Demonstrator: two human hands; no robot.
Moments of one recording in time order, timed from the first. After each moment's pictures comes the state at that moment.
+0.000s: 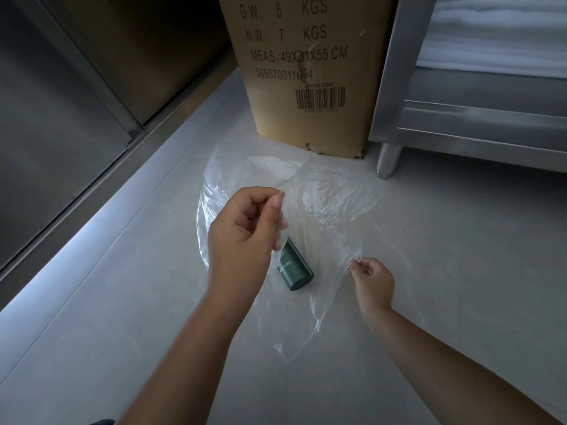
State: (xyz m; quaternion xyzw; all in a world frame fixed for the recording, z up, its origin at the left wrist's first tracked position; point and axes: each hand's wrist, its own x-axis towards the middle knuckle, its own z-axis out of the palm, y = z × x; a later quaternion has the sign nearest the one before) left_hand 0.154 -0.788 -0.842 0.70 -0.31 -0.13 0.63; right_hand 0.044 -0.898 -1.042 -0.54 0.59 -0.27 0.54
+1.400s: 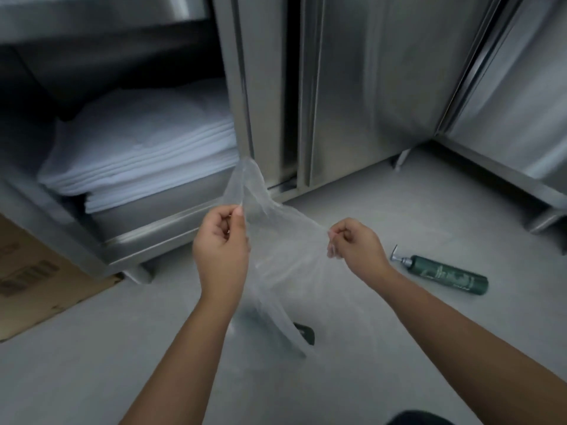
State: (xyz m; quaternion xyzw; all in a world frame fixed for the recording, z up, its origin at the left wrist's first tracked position) left_hand -0.135 -0.953 -0.711 0.51 -0.46 -0.36 0.63; right_hand -0.331 -0.957 -0.762 -0.50 0.67 -0.41 0.36
